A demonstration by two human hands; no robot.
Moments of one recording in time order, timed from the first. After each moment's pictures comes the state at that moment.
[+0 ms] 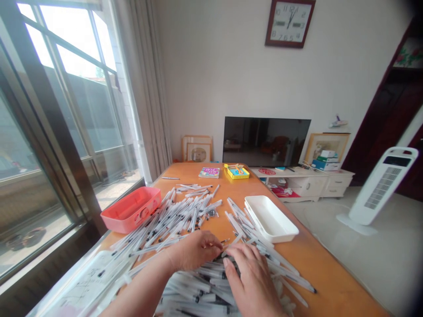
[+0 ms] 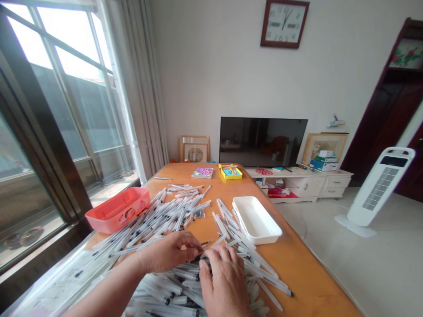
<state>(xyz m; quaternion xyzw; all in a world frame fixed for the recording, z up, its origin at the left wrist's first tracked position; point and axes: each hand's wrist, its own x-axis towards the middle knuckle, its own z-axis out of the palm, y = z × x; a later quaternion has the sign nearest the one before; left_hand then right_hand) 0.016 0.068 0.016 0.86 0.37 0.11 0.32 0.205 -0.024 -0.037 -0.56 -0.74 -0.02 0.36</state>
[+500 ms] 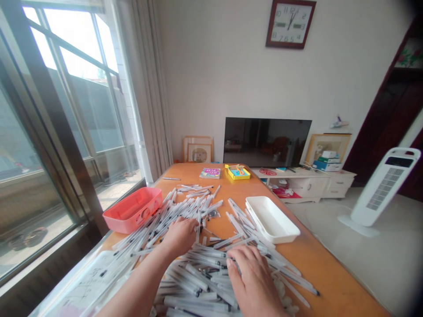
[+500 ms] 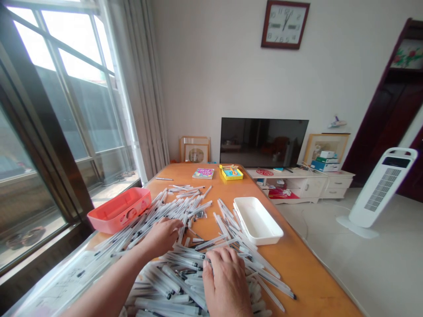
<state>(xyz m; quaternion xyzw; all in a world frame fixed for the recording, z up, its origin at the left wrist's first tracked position) -0.024 0.113 -0.026 0.82 0.56 0.12 0.06 0.205 -0.022 -0.041 -0.57 -0.75 0.02 0.35</state>
